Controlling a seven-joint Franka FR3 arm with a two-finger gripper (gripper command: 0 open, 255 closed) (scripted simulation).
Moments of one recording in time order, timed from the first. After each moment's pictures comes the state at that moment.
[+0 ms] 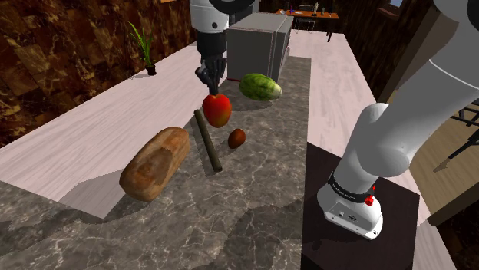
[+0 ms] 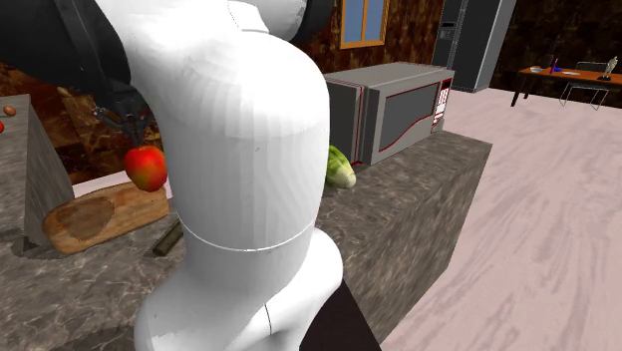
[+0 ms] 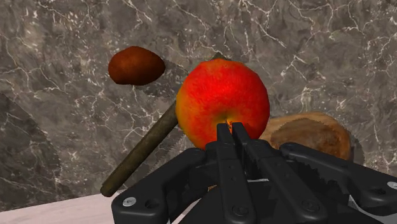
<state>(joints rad) 0.23 -0.28 0.16 -2.07 0.04 1.81 0.13</state>
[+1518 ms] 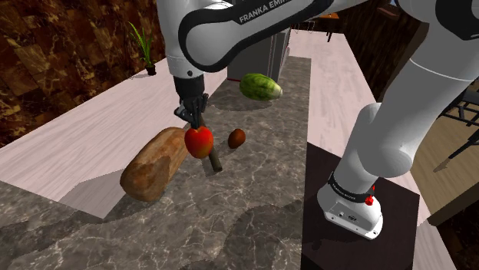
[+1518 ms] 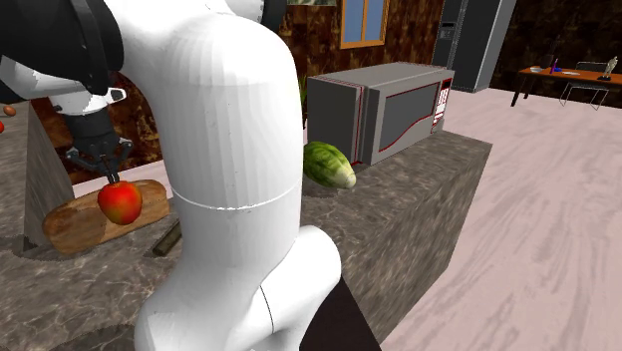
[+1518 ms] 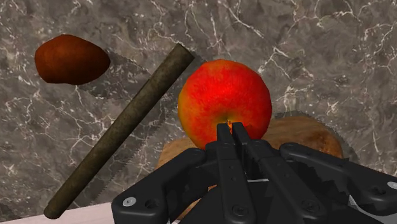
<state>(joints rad) 0.28 -0.12 0.25 -2.12 0.03 2.03 0.28</state>
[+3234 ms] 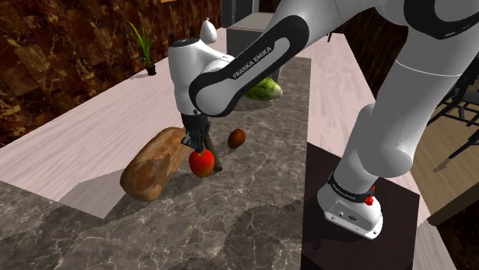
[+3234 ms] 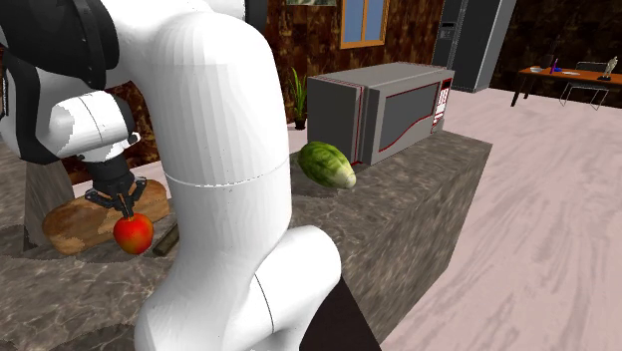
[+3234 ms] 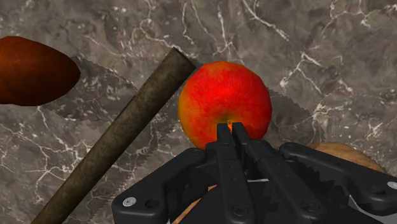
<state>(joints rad) 0.28 0.00 0.26 -2.27 -0.01 2.29 0.31</state>
